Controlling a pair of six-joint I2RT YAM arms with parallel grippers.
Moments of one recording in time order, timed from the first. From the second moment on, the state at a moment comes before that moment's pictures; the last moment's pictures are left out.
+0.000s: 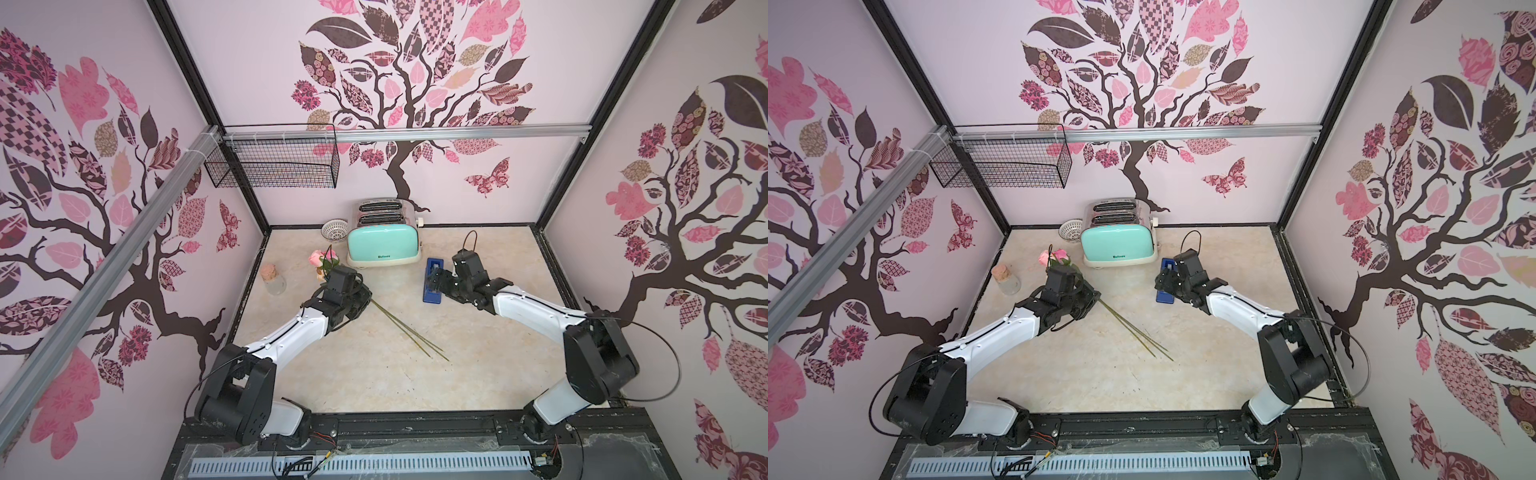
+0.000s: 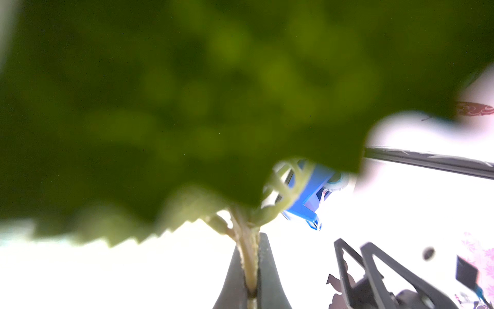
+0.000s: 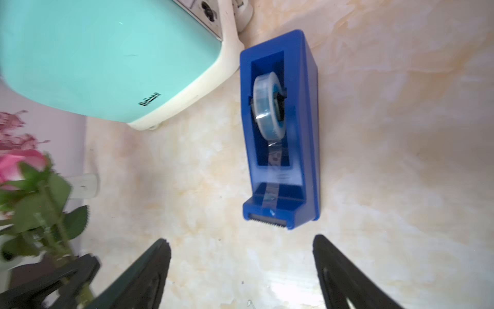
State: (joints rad) left arm -0.41 1.41 0.82 -0.16 0.12 -1.20; right arm 0.49 1.54 0.96 -0.11 -0.09 0.86
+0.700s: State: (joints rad) left arm -0.39 1.41 0.83 -0.17 0.14 -1.19; right arm 0.45 1.60 0.56 0.69 -0.23 1.42
